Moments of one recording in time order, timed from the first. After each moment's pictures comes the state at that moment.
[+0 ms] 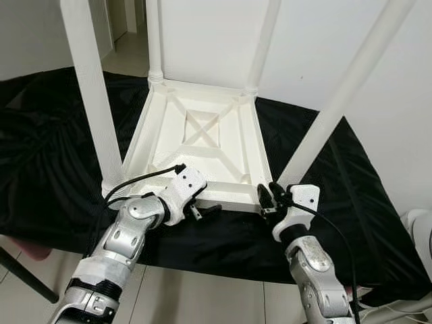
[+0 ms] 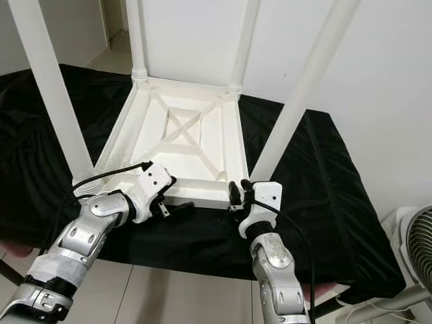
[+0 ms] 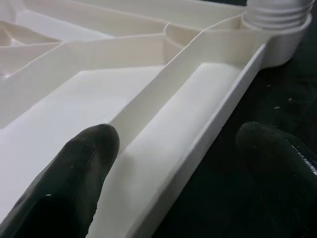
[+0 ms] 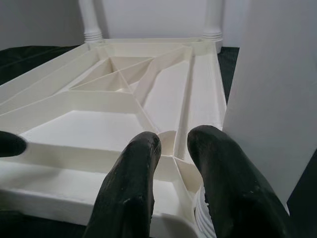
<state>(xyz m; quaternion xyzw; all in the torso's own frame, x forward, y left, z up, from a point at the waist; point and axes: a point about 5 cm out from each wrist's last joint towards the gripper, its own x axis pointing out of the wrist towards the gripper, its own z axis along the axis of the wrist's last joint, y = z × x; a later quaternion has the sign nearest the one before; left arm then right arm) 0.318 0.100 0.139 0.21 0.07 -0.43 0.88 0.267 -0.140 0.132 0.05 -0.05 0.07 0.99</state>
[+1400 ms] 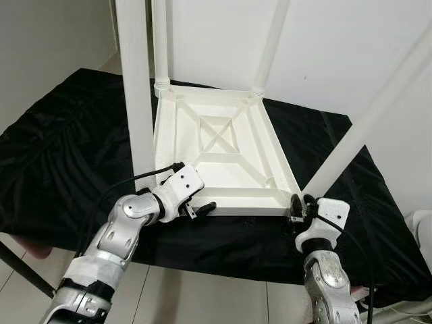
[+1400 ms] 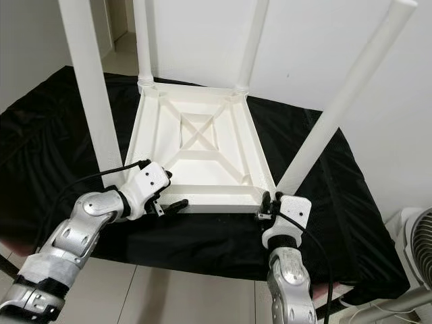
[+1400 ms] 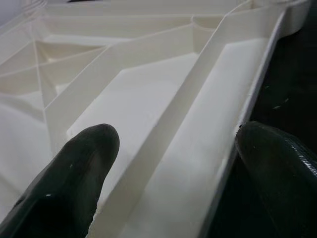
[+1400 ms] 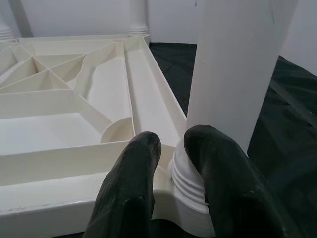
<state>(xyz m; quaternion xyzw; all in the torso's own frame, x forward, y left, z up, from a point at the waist) 0.309 0.102 0.149 0.25 0.02 -0.43 0.87 0.252 -0.171 0.119 0.03 -0.05 -0.06 1.00</state>
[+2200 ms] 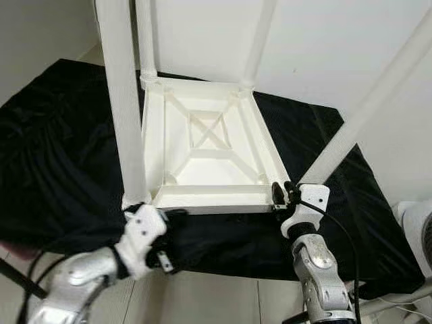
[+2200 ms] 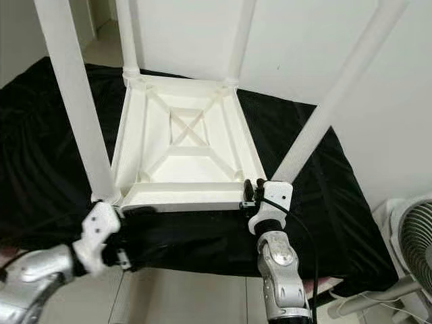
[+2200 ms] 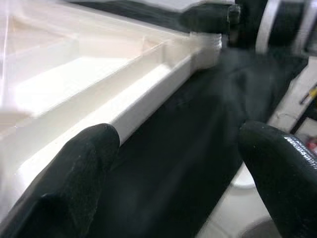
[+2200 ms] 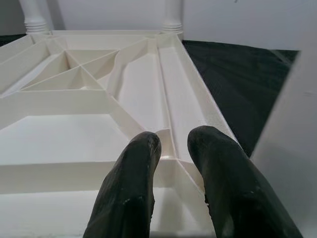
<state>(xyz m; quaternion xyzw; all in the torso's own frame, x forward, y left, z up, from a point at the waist) 0.207 0.159 0.152 0.10 0.03 -0.46 0.88 0.279 -0.148 0.126 0.03 -0.06 0.03 1.00</state>
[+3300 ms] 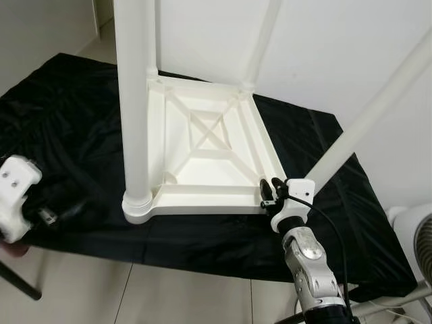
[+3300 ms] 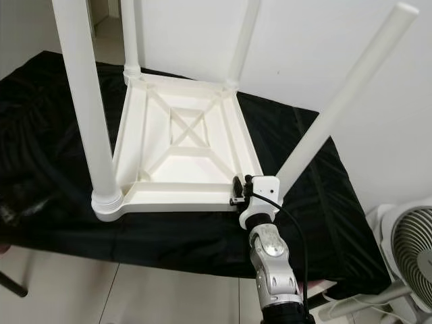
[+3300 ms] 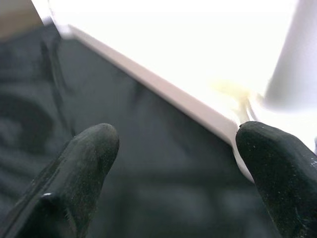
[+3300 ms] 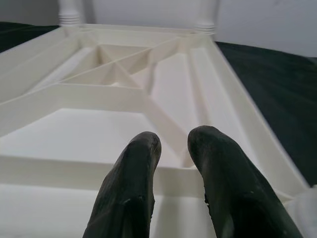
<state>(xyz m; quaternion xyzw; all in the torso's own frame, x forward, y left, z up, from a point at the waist) 0.262 0.286 0.216 0.22 0.04 -0.29 0.93 0.288 -0.128 0.118 0.04 -0.05 0.08 0.99</state>
